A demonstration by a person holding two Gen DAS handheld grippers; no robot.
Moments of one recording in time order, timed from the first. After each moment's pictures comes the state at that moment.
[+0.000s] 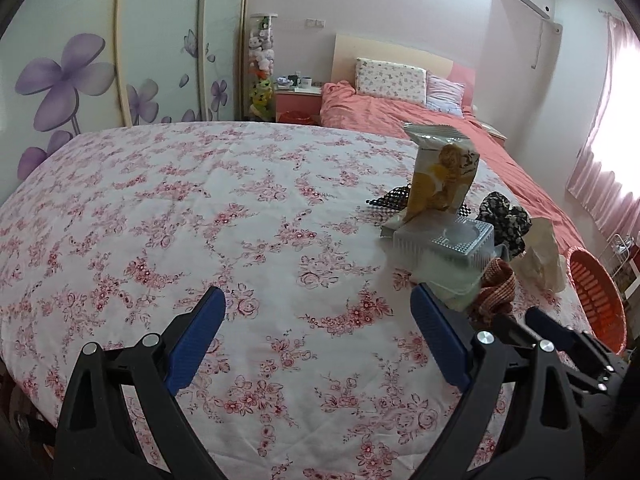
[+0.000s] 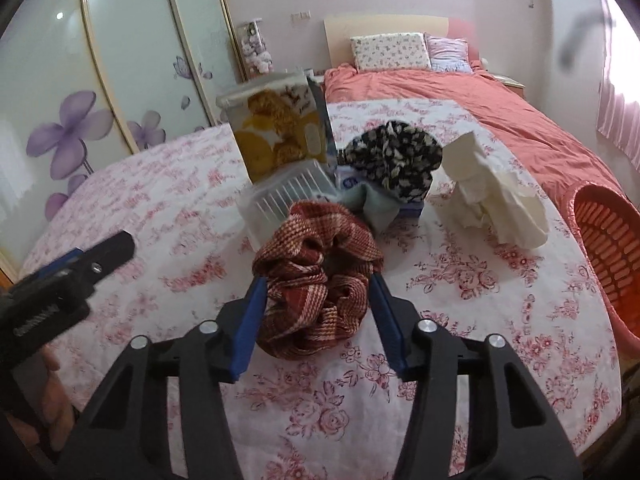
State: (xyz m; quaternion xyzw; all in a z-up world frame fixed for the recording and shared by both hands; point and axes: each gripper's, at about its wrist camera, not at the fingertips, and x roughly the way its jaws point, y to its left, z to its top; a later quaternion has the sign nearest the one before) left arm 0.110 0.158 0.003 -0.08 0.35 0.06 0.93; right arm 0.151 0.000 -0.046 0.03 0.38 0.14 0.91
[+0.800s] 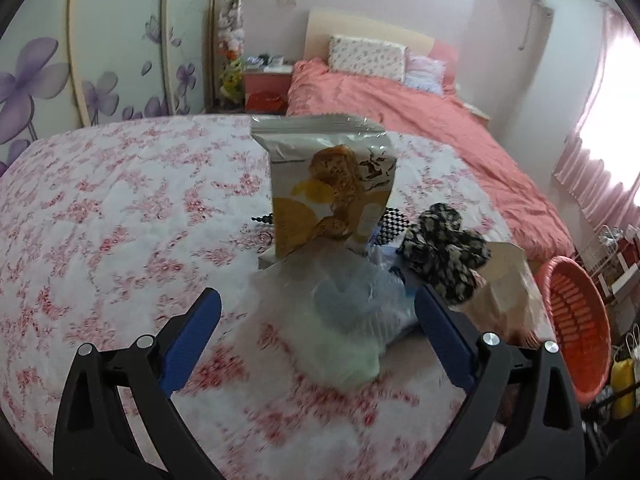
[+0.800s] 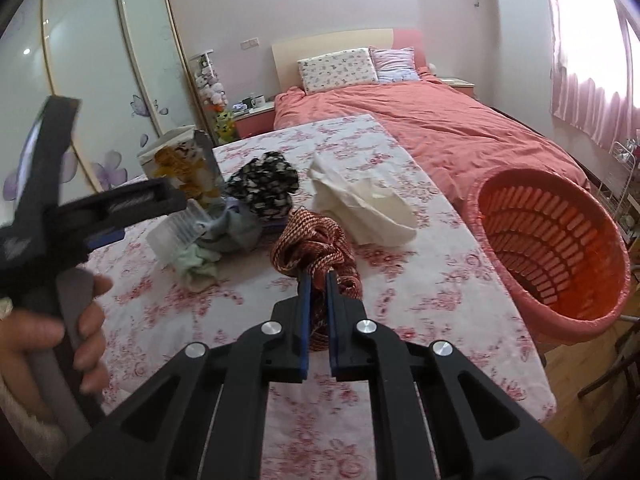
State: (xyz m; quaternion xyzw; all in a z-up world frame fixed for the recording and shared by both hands) left arm 0.201 0.071 -0.001 -0.08 0.39 0.03 0.92; right arm 0.124 -0.105 -0.032 0.07 0.35 0.06 0.93
